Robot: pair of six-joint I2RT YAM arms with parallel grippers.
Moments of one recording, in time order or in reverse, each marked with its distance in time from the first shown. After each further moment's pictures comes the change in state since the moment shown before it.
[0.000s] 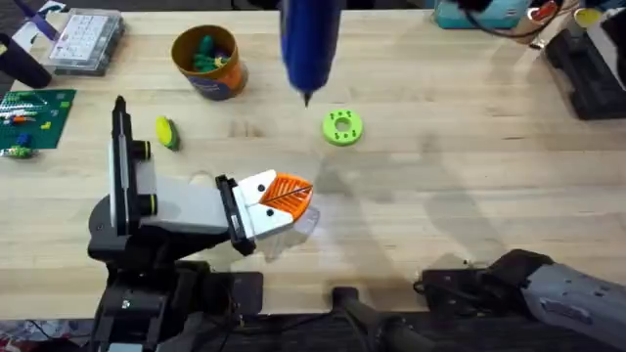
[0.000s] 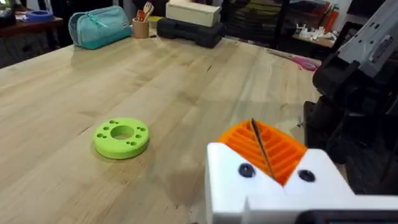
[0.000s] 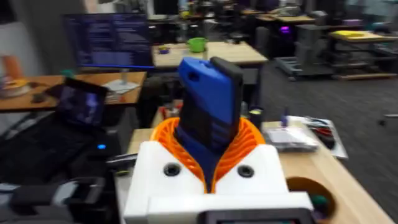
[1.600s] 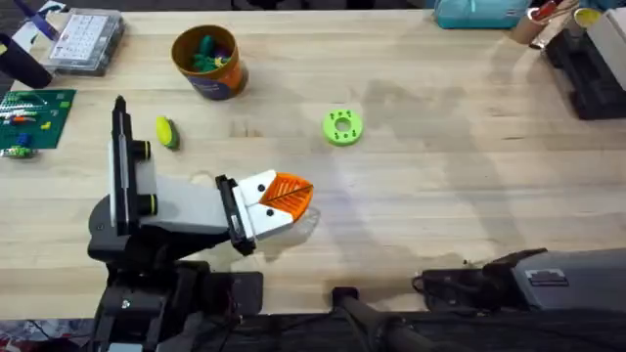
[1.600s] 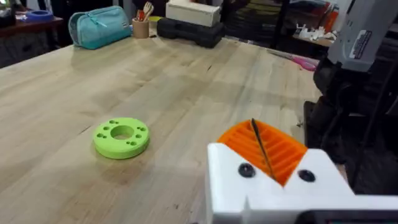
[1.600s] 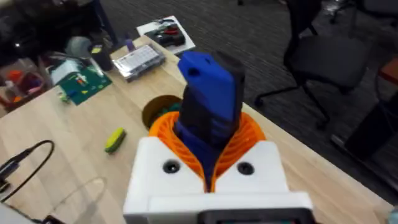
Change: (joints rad) left arm 0.000 0.000 0.000 0.000 0.000 0.000; right arm -0.246 0.378 0.872 -1.028 0.419 -0.264
